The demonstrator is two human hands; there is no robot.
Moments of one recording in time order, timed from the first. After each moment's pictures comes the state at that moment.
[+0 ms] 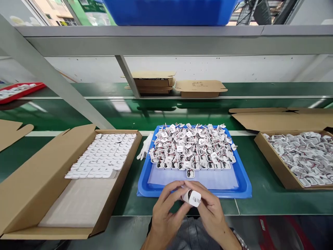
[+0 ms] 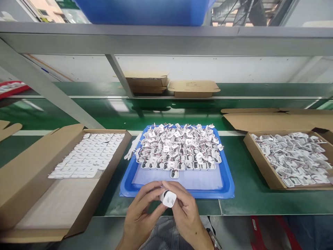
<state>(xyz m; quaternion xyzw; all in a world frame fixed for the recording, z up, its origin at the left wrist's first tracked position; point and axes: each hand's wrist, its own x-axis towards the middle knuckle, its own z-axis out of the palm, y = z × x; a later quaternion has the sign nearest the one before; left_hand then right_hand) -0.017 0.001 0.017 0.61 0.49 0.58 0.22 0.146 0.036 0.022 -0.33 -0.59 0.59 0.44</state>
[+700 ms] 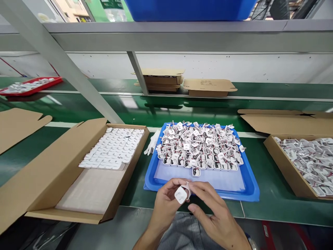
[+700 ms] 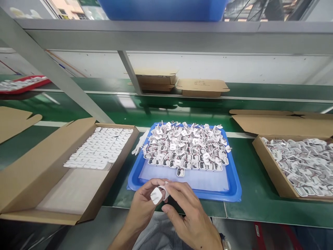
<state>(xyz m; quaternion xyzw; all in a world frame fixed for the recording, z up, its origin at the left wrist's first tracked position) -0.022 0.009 0.022 0.30 0.45 0.62 0.57 0.157 0.033 0.041 -0.31 -0.79 0.41 0.33</state>
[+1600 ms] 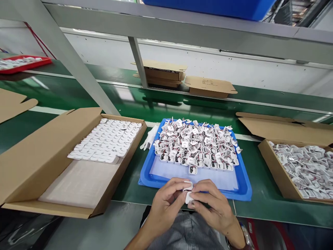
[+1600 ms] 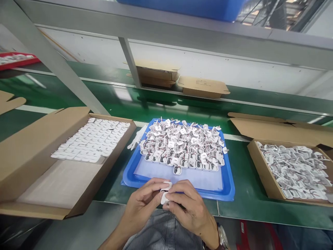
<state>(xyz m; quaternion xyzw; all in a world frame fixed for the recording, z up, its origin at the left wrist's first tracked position) -0.025 -0.003 0.027 0.49 0.47 0.57 0.46 0.167 0.056 0.029 -0.21 -0.82 0.33 0.41</state>
